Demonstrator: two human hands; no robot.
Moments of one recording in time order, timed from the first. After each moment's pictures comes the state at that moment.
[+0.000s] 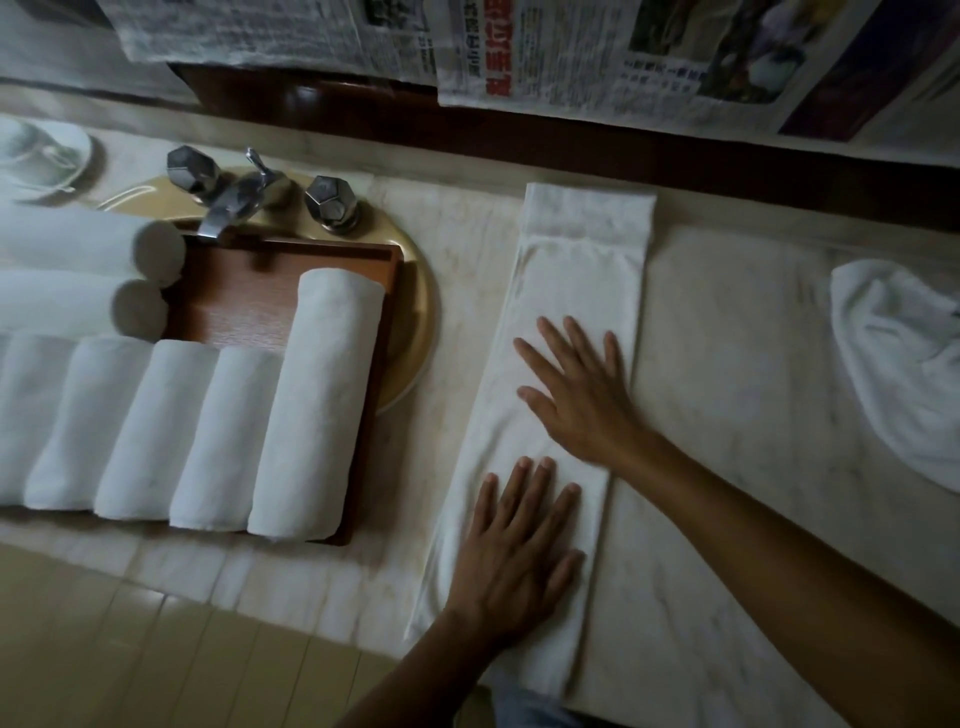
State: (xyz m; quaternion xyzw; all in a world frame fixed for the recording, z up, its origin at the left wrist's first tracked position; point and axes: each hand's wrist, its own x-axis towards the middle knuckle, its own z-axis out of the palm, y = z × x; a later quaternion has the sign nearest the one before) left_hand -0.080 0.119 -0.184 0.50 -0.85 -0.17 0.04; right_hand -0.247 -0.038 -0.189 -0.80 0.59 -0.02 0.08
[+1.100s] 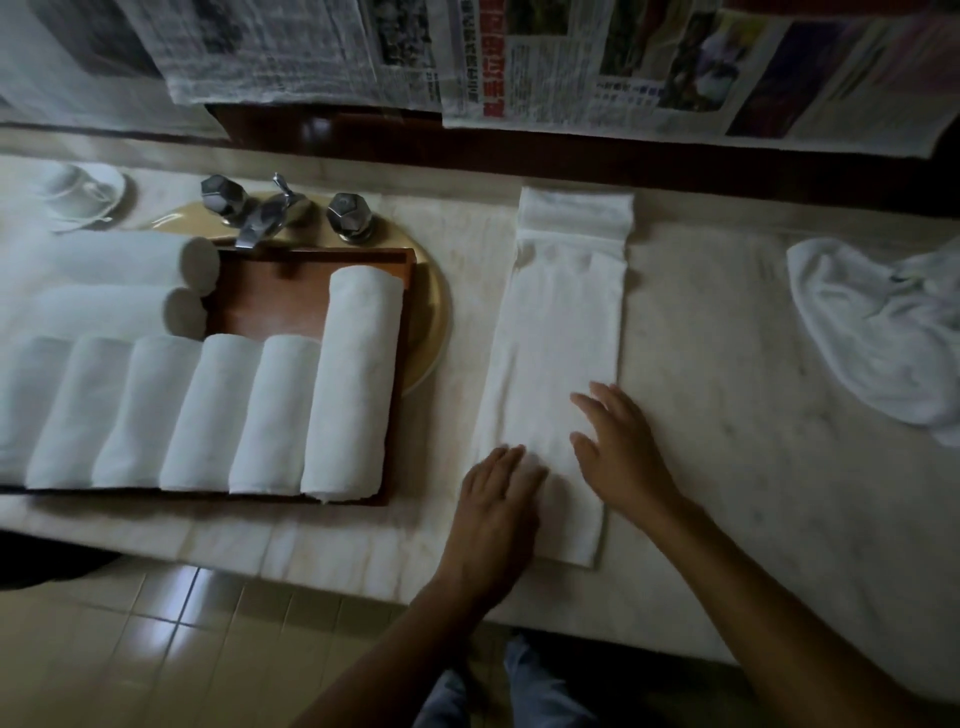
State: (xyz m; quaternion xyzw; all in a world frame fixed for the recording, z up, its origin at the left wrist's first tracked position) left_hand -0.032 0.133 -0.160 0.51 -0.82 -0.24 0.13; right_hand -0.242 0.080 -0.167 -0.66 0.70 -0.16 0.20
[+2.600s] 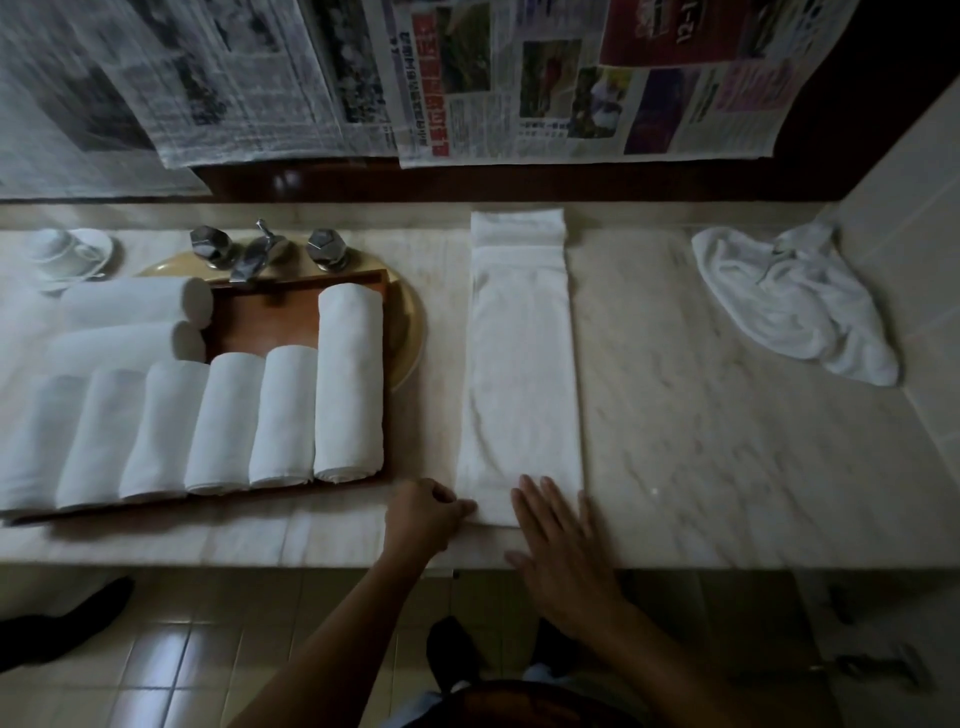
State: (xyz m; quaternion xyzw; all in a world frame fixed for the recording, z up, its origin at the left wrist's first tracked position) left_hand 0.030 0.142 -0.128 0.70 -0.54 -0.47 0.07; right_hand -0.157 0.251 -0.183 -0.73 0.67 0.00 0.11
